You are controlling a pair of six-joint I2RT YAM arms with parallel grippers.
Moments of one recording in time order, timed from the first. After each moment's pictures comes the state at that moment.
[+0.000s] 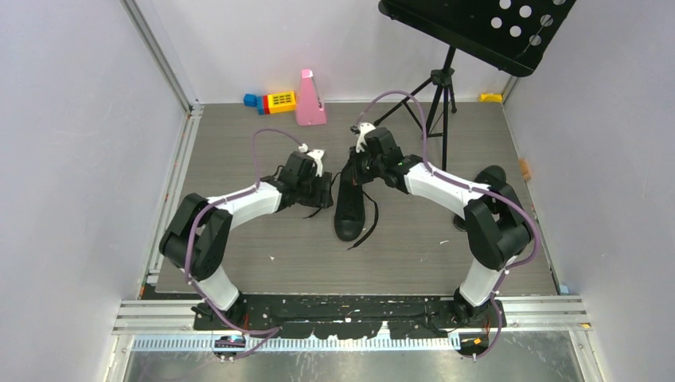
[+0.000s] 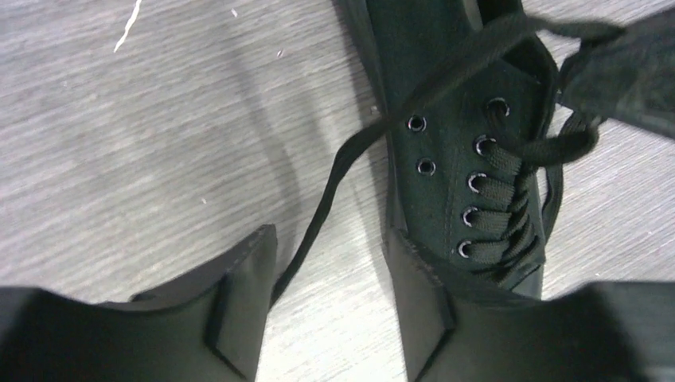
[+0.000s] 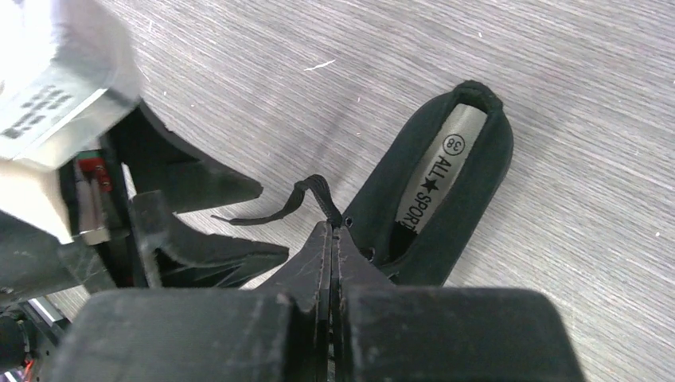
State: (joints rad) left arm -0.54 1.68 0.98 -0.14 0.13 -0.33; right arm 0.60 1.74 1.21 -0.12 -0.17 0.32
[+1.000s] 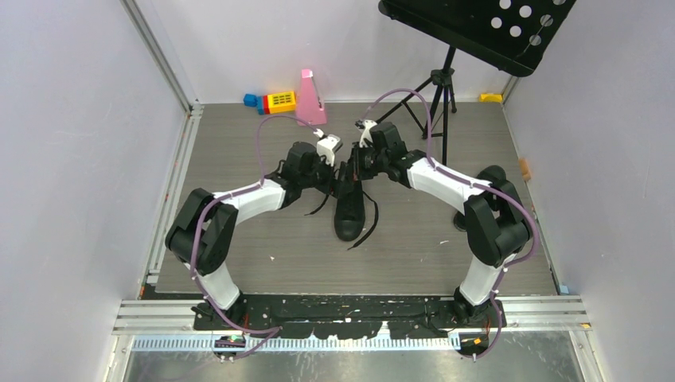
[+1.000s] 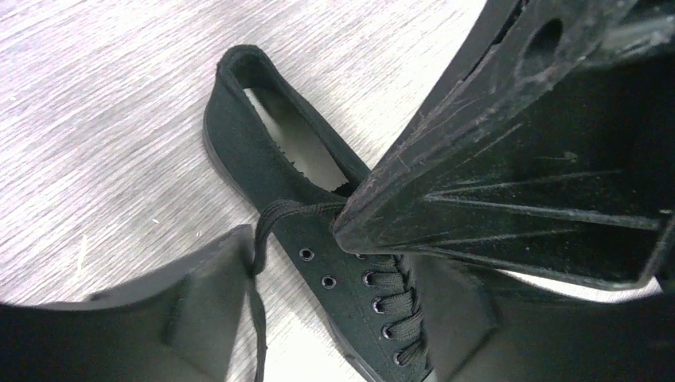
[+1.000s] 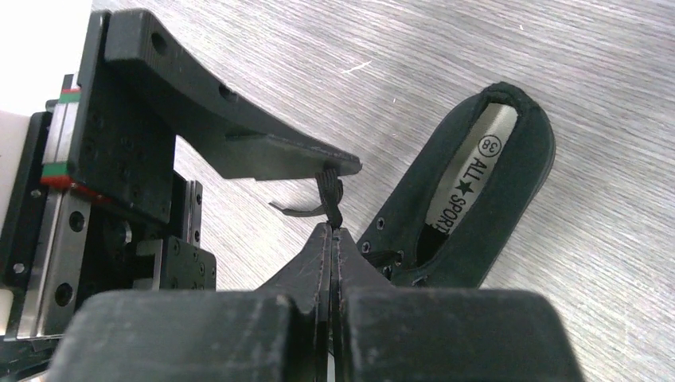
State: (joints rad) left arm -0.54 1.71 0.99 0.19 0.34 -0.15; right arm 0.55 1.76 1.24 -0.13 -0.32 0.42
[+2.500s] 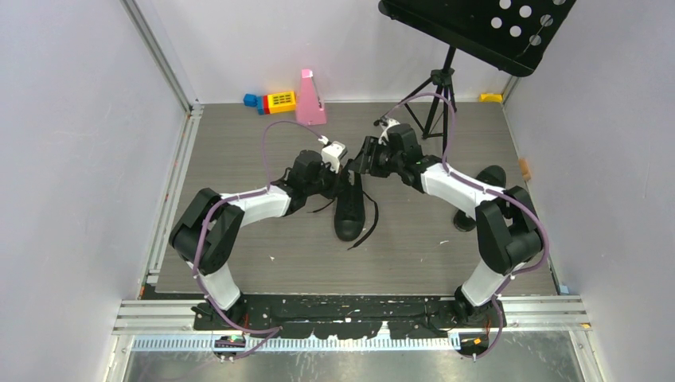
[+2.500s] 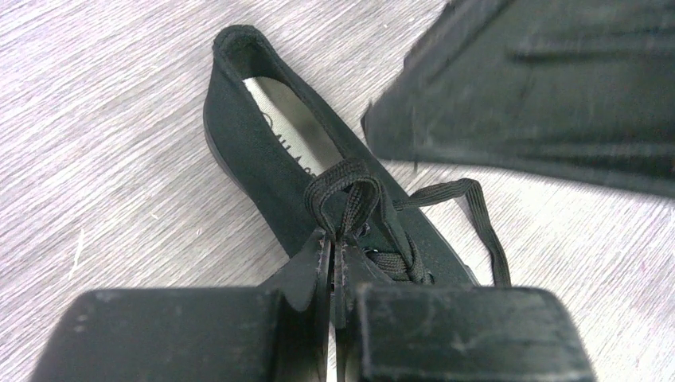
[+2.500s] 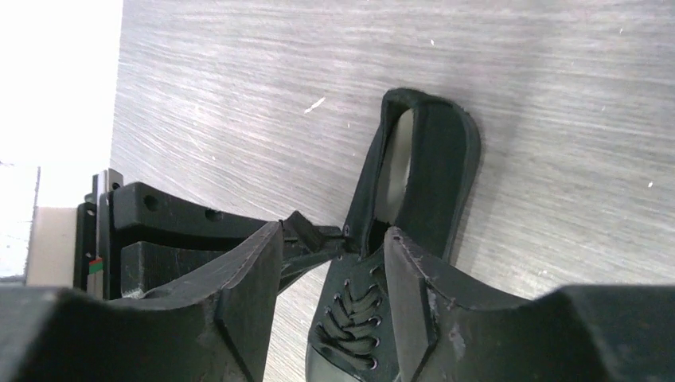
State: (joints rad) left arm -0.60 1.73 0.95 0.27 0.21 -0.13; right arm 0.49 1.68 1.13 -0.05 -0.22 0.59
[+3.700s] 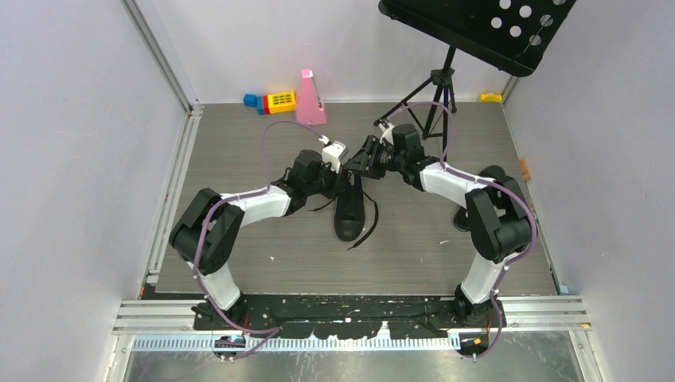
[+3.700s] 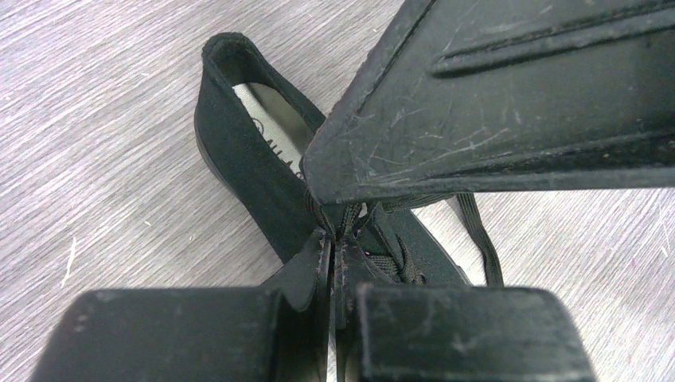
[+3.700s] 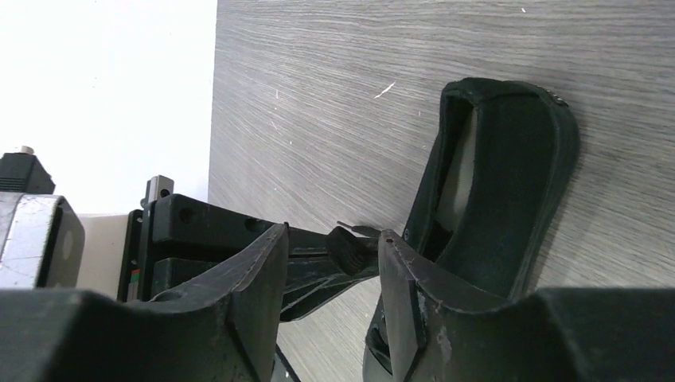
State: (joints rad) left arm -0.60 1.73 0.95 0.28 0.24 -0.13; right arm 0.42 1.76 1.10 0.15 -0.52 0.79
